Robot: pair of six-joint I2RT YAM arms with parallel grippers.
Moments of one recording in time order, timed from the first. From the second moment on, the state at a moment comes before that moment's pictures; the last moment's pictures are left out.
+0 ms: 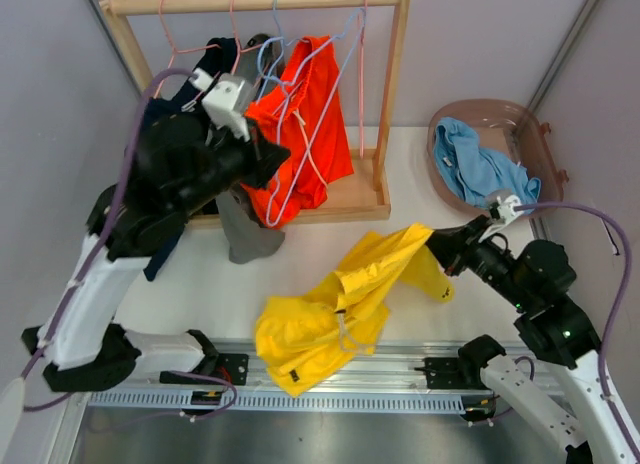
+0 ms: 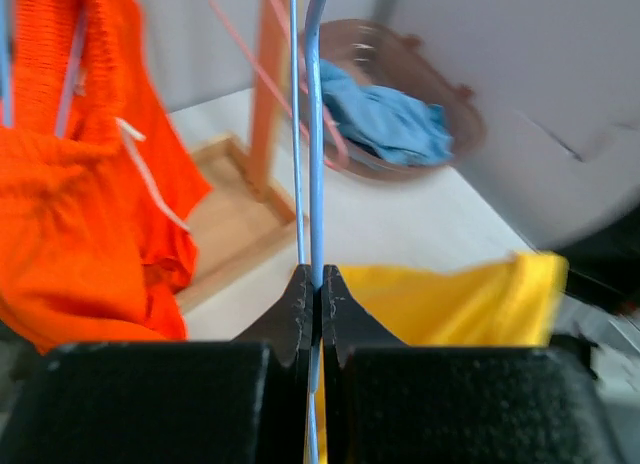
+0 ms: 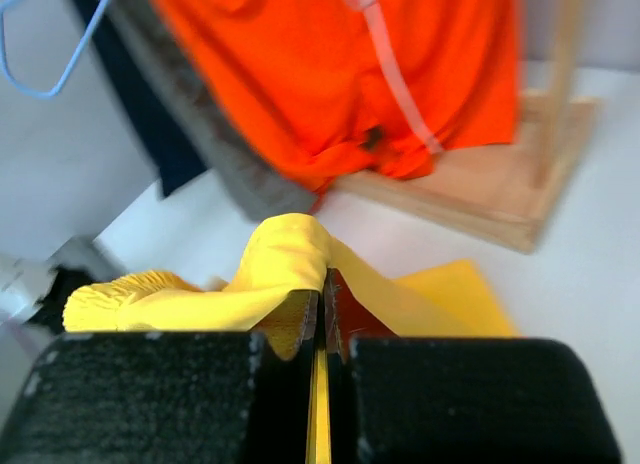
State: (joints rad) left arm -0.77 1.17 1.87 -0.83 -0.05 -0.25; right arm 0.48 0.52 0.90 -0.42 -0.30 0.31
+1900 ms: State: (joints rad) left arm -0.69 1.75 2.30 -0.95 -0.28 -0.23; right arm -0.28 1.56 1.46 -0.03 -0.15 0.26
